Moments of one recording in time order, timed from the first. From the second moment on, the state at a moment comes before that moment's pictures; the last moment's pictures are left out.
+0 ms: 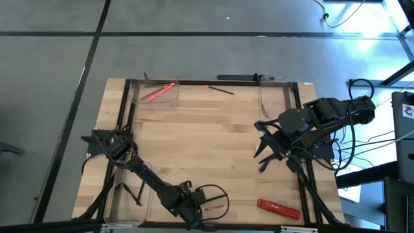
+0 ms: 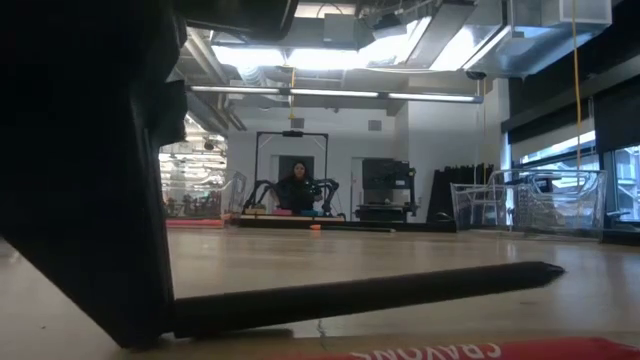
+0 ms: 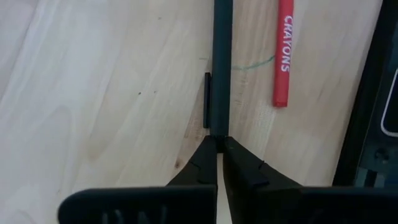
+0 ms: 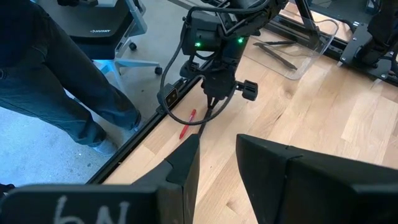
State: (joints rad) left arm -0.69 2.19 1.58 -0.62 -0.27 -1.02; right arm 0.34 1.26 1.60 -1.00 -0.25 -0.18
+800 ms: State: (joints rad) left arm -0.68 2.20 1.74 -0.84 -0.27 -1.15; right arm 0.34 1.26 1.60 -1.00 -0.25 -0.19
